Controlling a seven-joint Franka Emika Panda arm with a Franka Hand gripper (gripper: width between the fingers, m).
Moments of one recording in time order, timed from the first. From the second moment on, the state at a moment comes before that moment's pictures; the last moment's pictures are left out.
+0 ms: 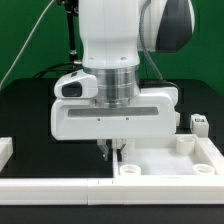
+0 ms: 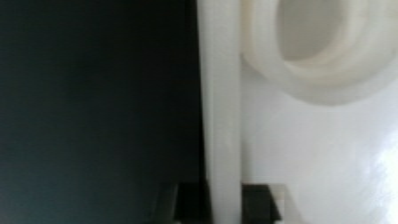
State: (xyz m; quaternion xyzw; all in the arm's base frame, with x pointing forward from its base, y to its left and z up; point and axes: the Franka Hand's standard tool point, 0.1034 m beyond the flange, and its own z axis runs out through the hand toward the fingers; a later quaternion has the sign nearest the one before) arm 0.574 -0.020 0.012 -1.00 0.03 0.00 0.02
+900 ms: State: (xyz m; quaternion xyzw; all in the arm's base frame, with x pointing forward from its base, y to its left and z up) arm 0.563 0.003 0.043 -1.00 0.08 0.03 0.04
